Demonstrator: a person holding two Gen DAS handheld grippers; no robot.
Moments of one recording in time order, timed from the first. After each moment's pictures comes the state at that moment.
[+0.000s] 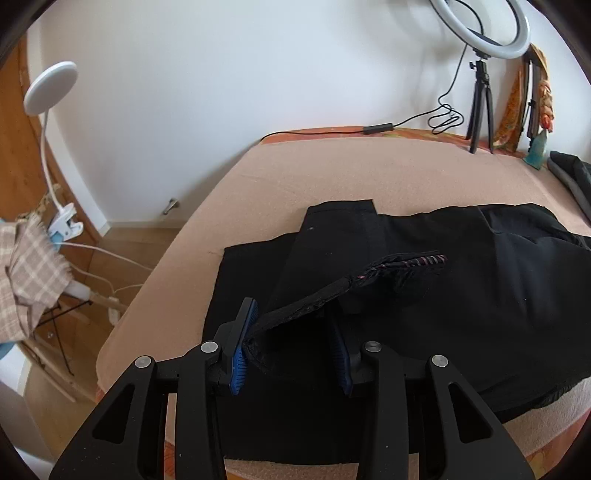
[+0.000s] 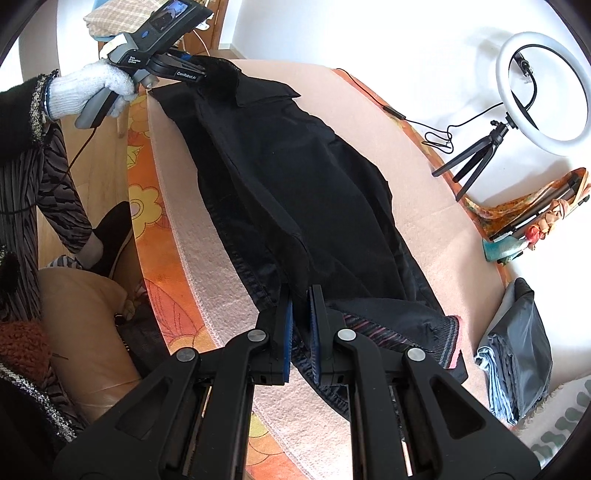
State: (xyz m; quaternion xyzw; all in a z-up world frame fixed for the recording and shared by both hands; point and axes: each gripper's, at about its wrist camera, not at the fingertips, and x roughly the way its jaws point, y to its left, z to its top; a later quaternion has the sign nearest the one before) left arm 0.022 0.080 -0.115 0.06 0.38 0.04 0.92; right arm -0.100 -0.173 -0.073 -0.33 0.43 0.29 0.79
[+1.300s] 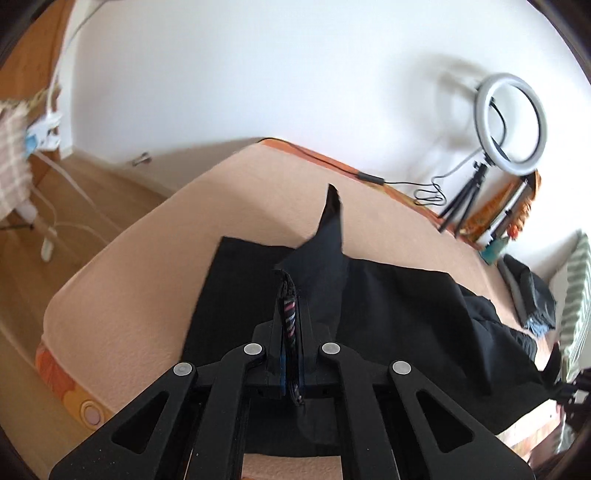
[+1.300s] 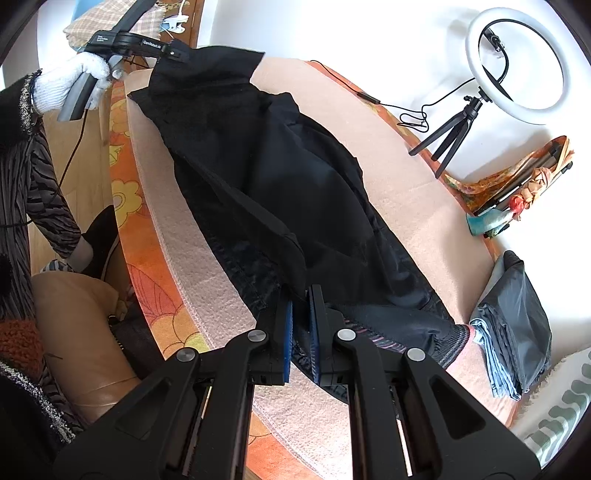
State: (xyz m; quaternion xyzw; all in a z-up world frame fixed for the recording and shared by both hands) left arm 0.007 0.162 -0.110 -0.18 0.36 -0.01 0.91; right arm -0.100 -0.194 -0.073 -0.31 0.44 0.26 0.80
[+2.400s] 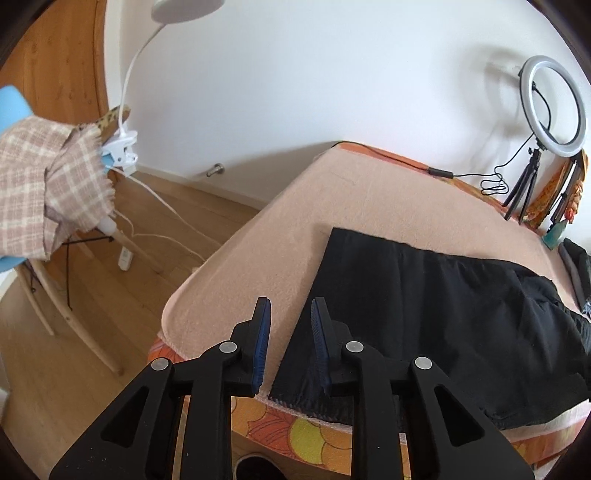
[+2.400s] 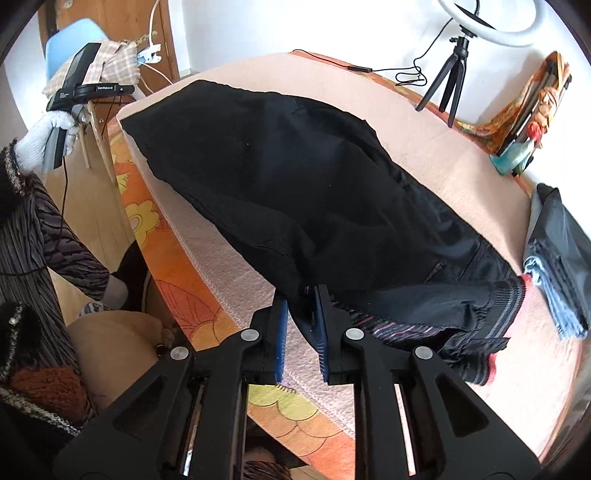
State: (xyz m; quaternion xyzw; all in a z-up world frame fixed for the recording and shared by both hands) left arm -0.024 0.189 -0.090 -0.08 0.37 0.10 0.92; right arm -0.105 -0.222 -0.092 -0.14 0.49 0.27 0.82
